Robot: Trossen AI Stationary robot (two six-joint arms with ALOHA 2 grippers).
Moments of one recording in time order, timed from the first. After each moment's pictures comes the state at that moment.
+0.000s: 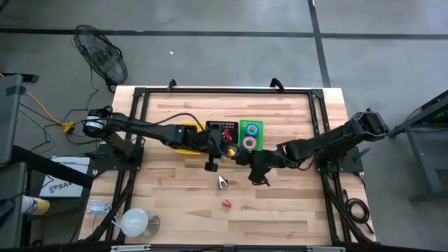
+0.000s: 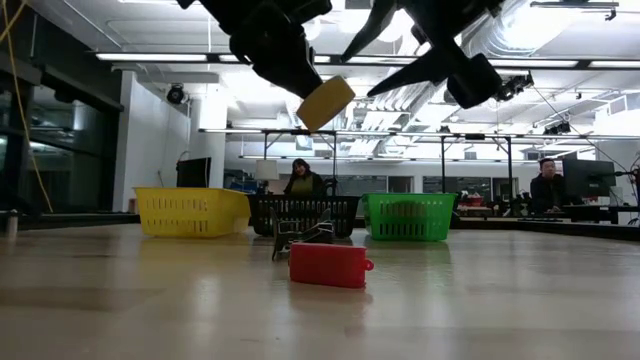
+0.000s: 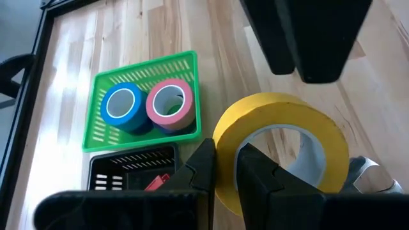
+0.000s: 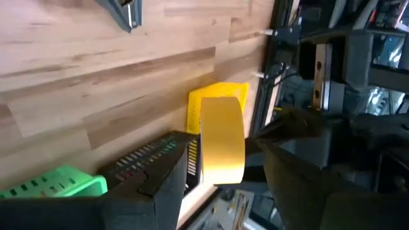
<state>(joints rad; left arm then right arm) -0.07 1.60 1.18 -0.29 -0.16 0.24 0.27 1.50 1.00 -0.14 0.39 -1.45</state>
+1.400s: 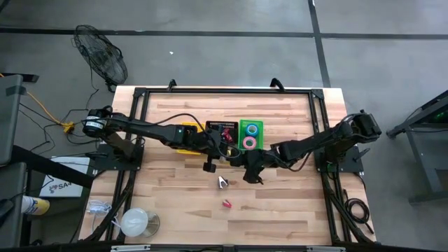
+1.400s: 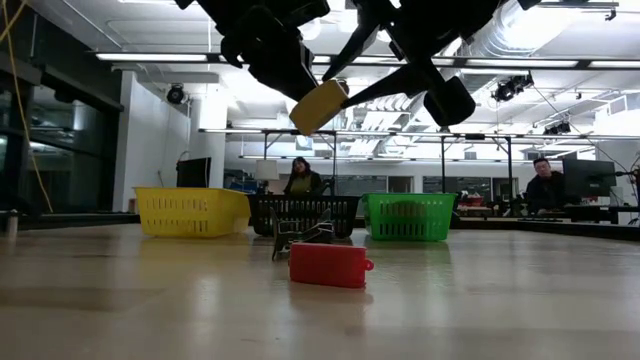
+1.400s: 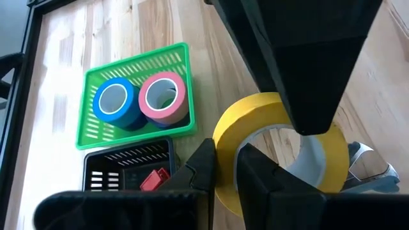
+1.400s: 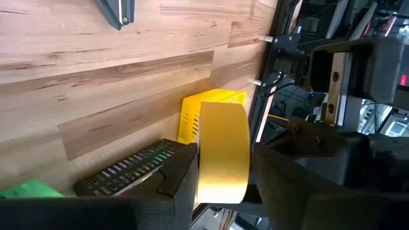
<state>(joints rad) -0.07 1.60 1.18 -0.32 -0.15 0.27 0.23 1.59 1.00 -0.01 0.34 -1.54</state>
